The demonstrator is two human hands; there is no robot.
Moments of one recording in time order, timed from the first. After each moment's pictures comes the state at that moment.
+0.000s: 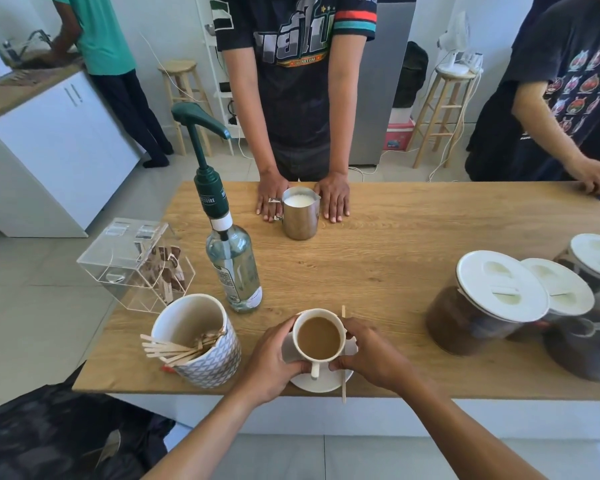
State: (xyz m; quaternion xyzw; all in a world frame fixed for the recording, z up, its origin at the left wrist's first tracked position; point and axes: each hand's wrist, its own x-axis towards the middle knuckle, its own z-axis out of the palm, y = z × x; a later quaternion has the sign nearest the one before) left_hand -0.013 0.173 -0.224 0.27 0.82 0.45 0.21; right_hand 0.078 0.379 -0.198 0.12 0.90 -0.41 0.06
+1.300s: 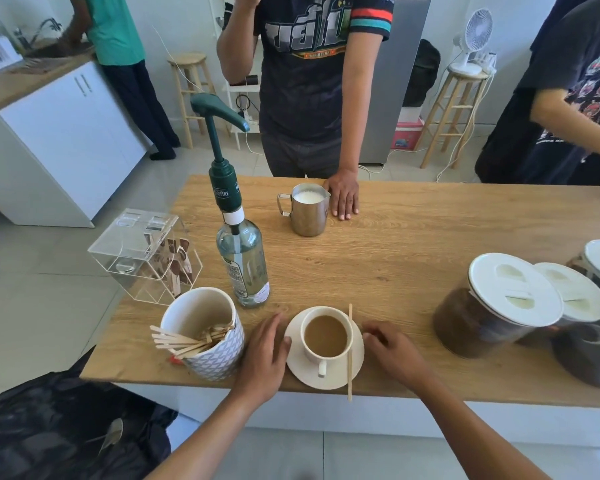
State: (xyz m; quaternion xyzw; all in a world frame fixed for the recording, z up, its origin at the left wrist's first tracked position) left_hand -0.013 0.152 -0.244 0.24 0.87 0.41 0.11; right_hand 0.090 0.399 -0.224 0.26 0.85 -0.45 0.03
